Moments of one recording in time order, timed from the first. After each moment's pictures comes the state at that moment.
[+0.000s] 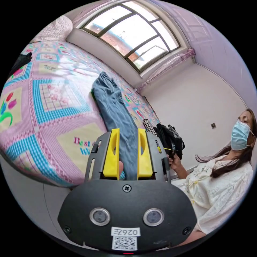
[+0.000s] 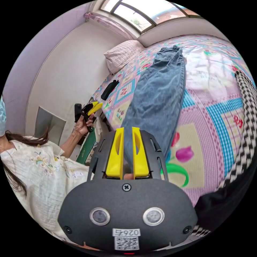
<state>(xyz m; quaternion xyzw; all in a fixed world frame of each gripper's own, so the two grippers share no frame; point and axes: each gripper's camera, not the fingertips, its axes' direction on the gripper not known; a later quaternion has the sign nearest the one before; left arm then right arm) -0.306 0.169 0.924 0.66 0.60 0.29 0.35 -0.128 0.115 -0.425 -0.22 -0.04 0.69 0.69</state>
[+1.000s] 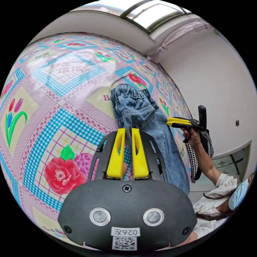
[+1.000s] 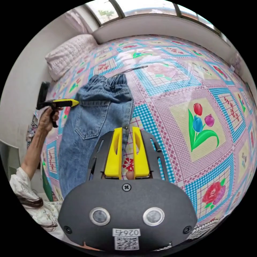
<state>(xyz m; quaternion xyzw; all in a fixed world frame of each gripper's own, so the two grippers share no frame) -0.187 -0.127 0.245 0.62 0.42 0.42 0.51 0.316 0.482 -0.106 -0.44 0.13 0.64 0.62</state>
